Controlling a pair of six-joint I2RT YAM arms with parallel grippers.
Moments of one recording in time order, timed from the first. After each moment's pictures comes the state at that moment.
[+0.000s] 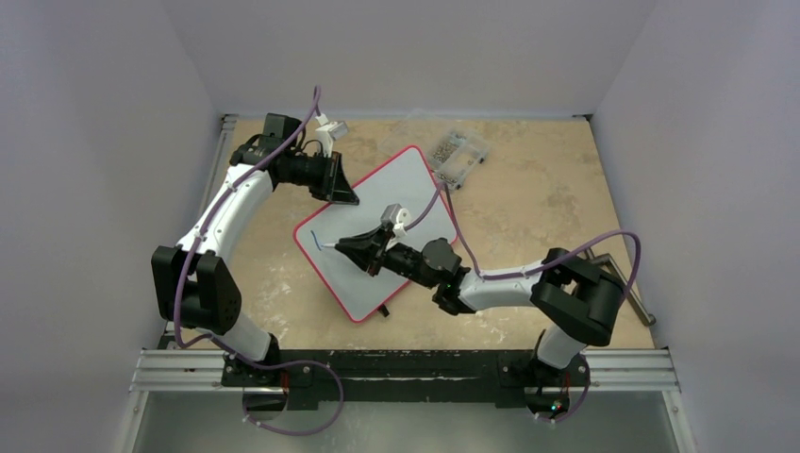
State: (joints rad) left arm -0.19 1.58 1.42 -0.80 0.85 0.05; right arm 1.08 1.64 0.71 1.15 -0.07 0.23
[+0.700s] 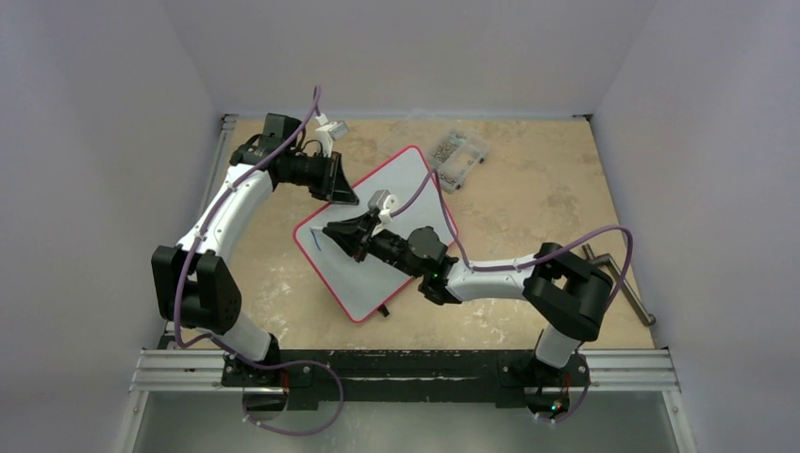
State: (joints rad) left arm -0.19 1.58 1.42 -0.80 0.85 0.05; right arm 1.08 1.69 0.87 1.07 -0.01 0.20
